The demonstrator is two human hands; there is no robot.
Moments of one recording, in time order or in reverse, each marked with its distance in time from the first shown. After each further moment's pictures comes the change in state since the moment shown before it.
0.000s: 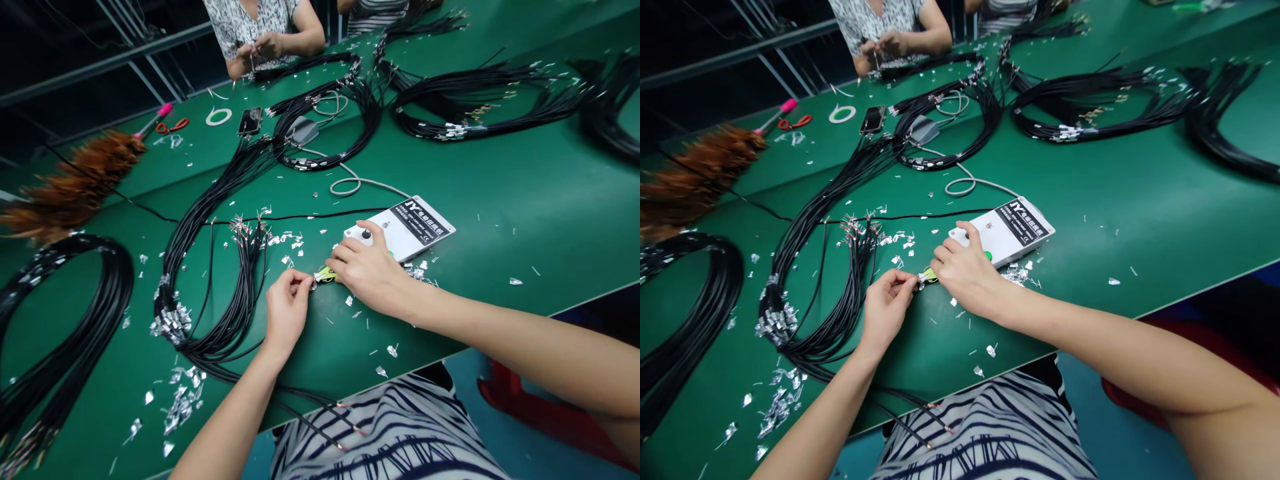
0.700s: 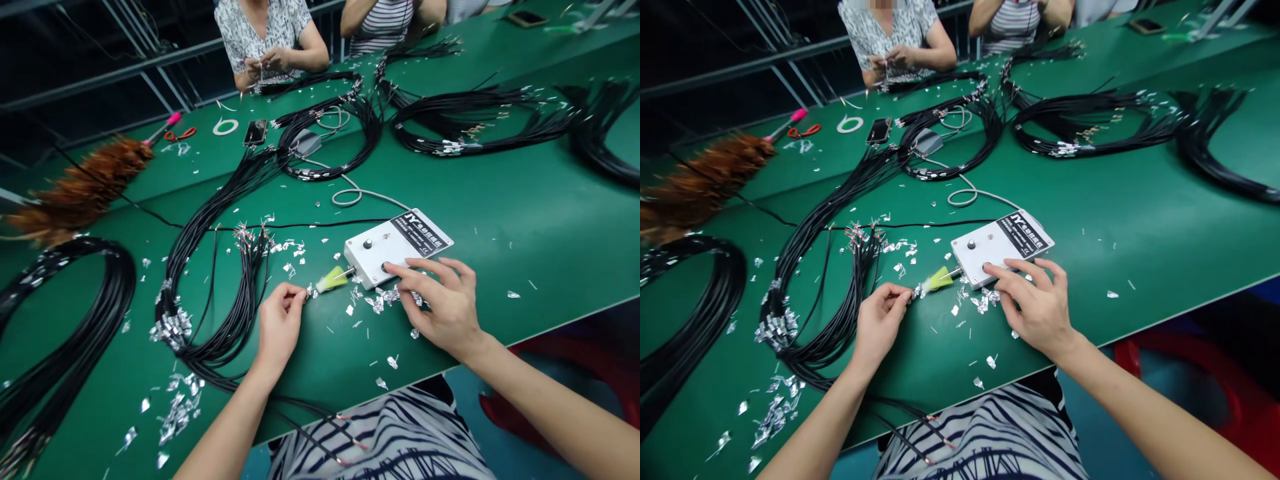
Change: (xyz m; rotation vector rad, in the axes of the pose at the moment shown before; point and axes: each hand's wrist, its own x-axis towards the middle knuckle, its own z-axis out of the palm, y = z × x) left_hand -0.008 -0.005 -0.013 -0.019 0.036 -0.005; right_hand -0.085 0.015 0.004 0.106 0.515 0.262
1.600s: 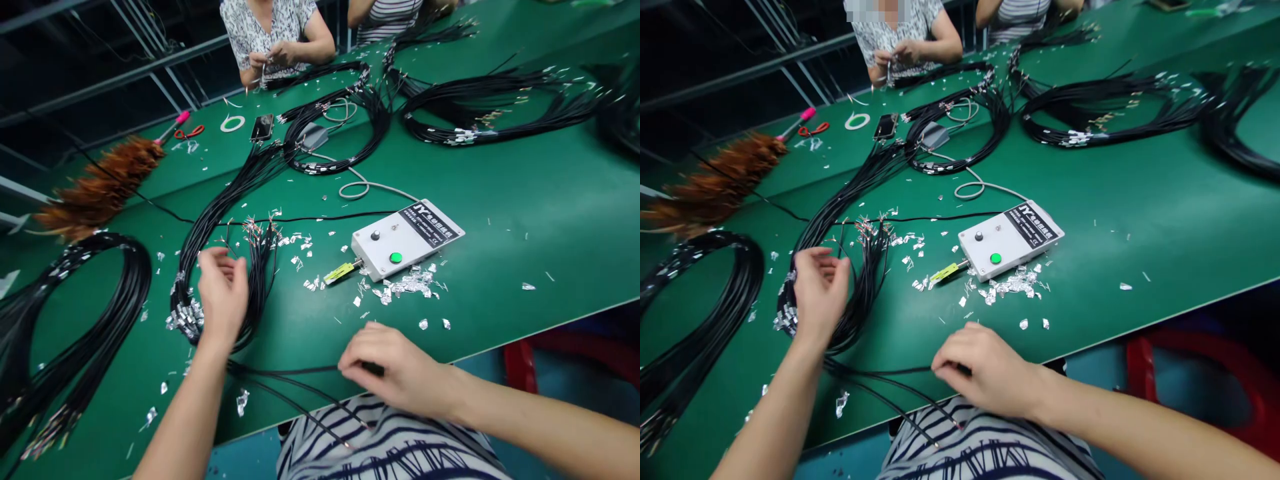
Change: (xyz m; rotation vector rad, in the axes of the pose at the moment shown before) left_hand 0.032 0.023 -0.074 0.292 0.414 0.108; right_hand -0.012 -0.081 0.008 0.957 -0.621 0.104
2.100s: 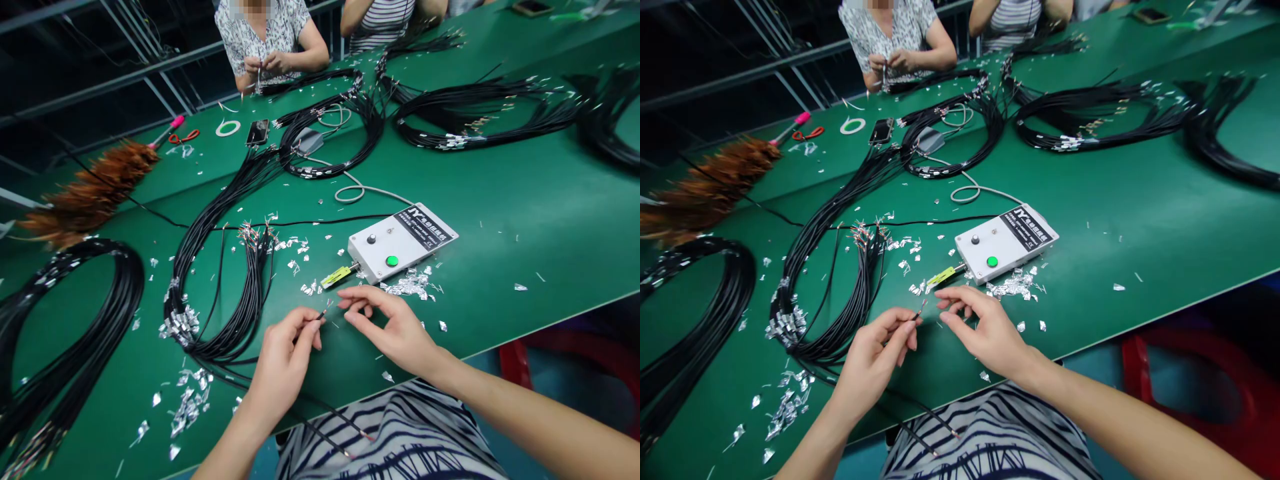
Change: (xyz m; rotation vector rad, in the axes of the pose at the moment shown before) left_hand -0.090 0.024 0.010 -0.148 -0.741 -0.051; right_hand 0.020 0.011 -0.010 0.245 0.427 0.259
